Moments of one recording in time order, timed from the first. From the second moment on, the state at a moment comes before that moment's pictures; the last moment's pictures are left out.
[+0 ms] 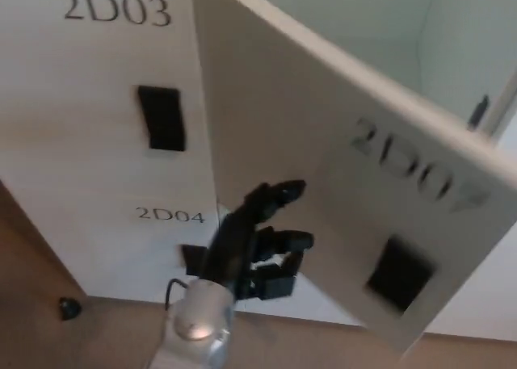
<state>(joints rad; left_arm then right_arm) -0.13 -0.06 -0.30 0.33 0.04 0.01 -0.03 0.48 -0.44 -0.37 0.71 0.07 -0.26 0.09</state>
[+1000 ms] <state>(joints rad) -0.22 0.04 -0.89 0.10 0.14 0.05 -0.05 0.48 -0.42 -0.38 0.64 0.12 -0.33 0.17</state>
